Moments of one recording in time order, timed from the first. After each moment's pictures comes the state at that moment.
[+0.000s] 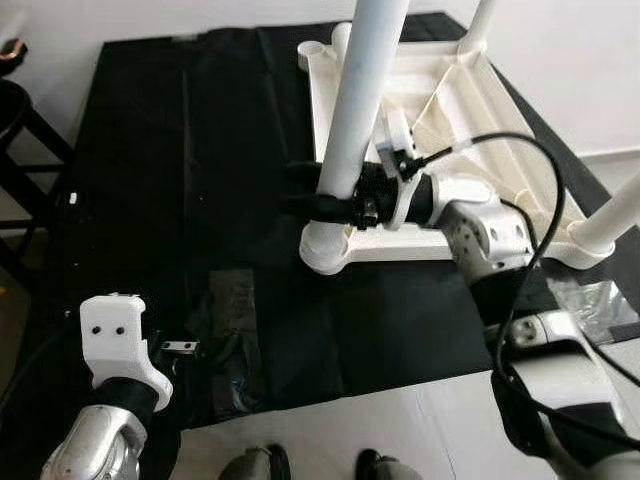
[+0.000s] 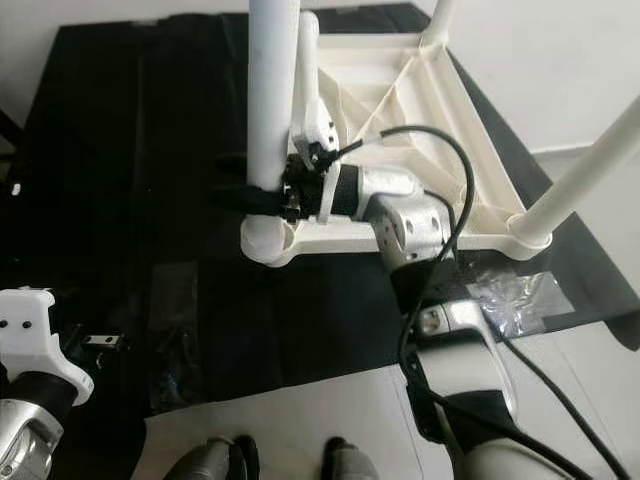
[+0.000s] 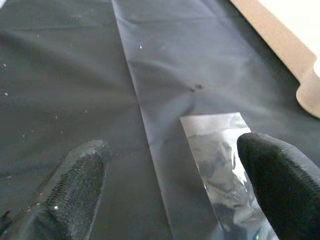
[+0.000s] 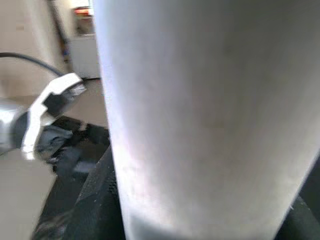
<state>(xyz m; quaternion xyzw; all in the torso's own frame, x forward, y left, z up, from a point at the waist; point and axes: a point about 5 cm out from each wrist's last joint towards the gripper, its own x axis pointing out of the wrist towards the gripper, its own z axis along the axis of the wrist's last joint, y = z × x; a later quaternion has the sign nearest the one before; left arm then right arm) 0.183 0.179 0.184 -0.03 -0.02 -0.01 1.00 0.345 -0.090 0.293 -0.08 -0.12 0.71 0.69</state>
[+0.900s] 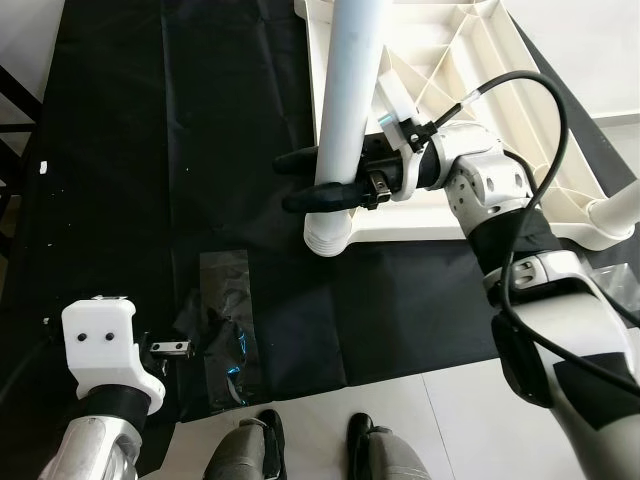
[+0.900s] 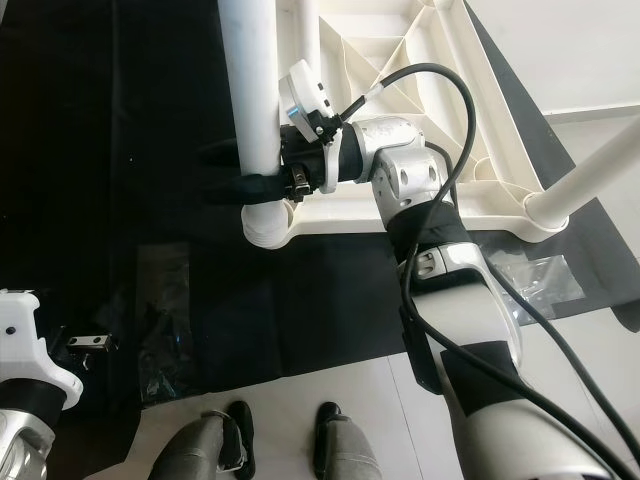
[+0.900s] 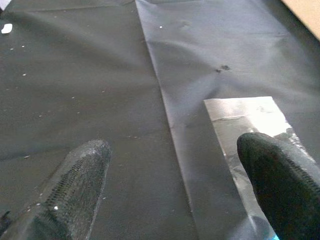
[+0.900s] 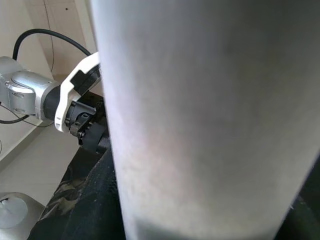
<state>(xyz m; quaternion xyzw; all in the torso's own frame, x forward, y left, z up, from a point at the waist) 0.174 0.180 0.193 -0.01 -0.03 0.04 1.00 0.355 -0.087 0.319 -0.13 -0.11 0.76 0.63</state>
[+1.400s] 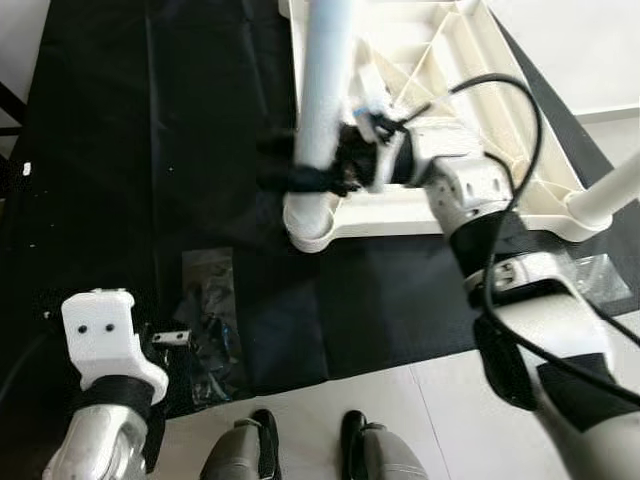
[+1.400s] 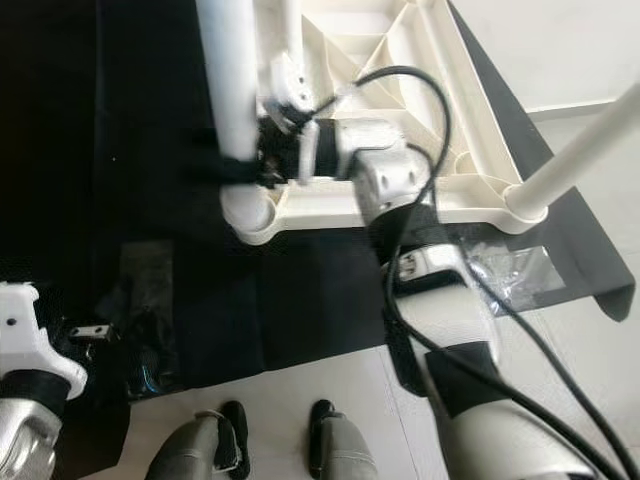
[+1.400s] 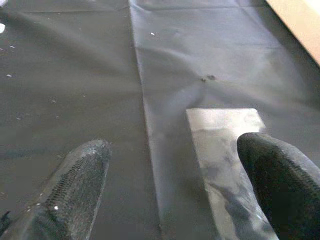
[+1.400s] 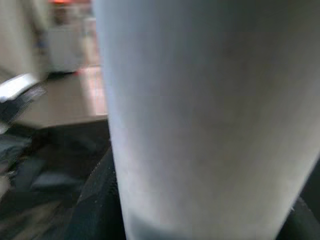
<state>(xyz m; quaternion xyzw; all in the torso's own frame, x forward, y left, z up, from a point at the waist) 0.188 0.183 0.197 -0.03 -0.05 0.07 1.00 0.362 -0.061 0.322 -0.10 -0.17 0.66 0.72</state>
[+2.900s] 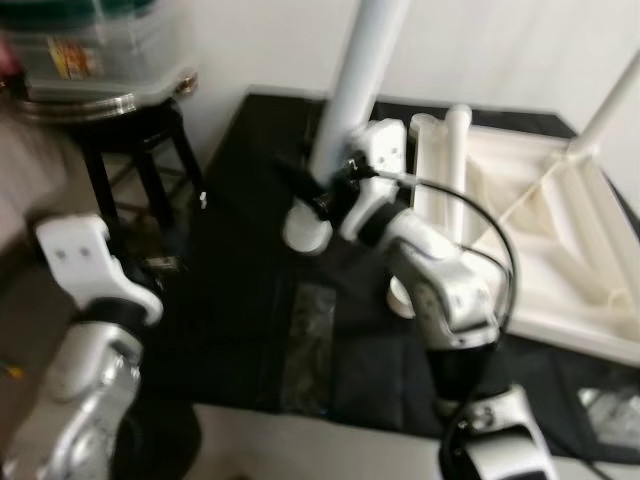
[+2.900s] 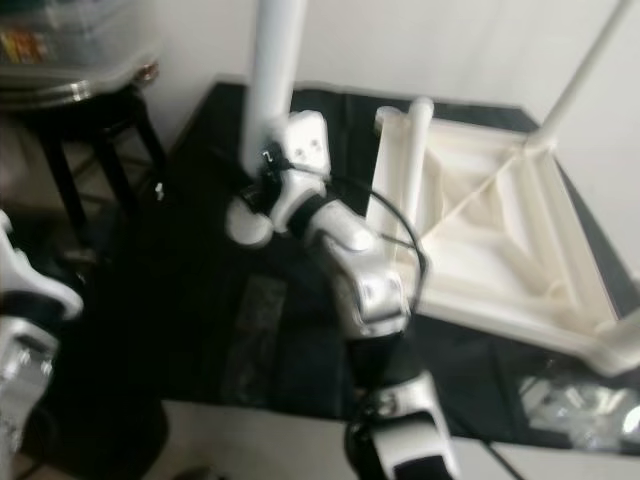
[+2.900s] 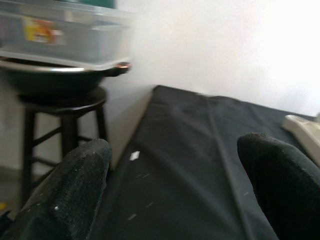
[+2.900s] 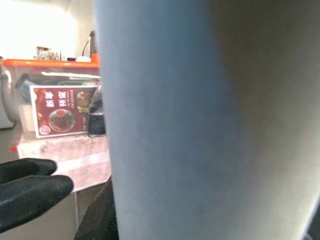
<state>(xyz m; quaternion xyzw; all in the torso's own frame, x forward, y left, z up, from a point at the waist) 0.232 0.185 0.226 -0.10 -0.13 0.00 0.99 0.322 -0.048 0.268 0.00 -0.15 0.43 0.89</state>
